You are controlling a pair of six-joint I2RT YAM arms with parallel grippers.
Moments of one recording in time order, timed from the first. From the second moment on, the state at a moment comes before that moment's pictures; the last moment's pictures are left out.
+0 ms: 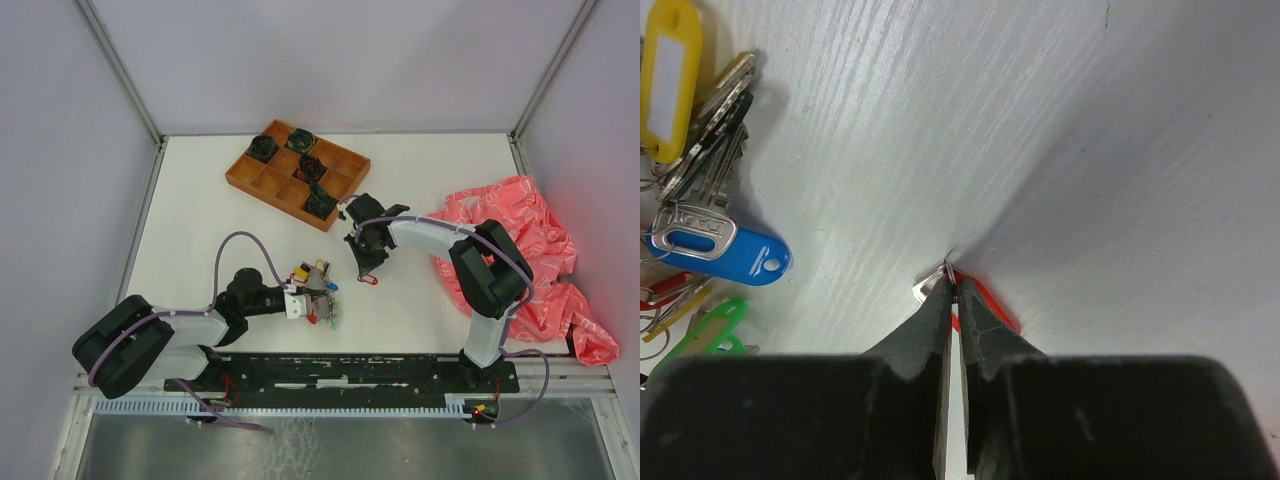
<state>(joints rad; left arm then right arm) -0.73 1.26 0.14 0.91 0.64 0.61 0.65 1.85 1.19 -0.60 -0.11 0.20</state>
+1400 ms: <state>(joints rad) -0.73 1.30 0.13 1.00 0.67 0.59 0.84 1.18 0.50 0.16 -0.50 -0.60</state>
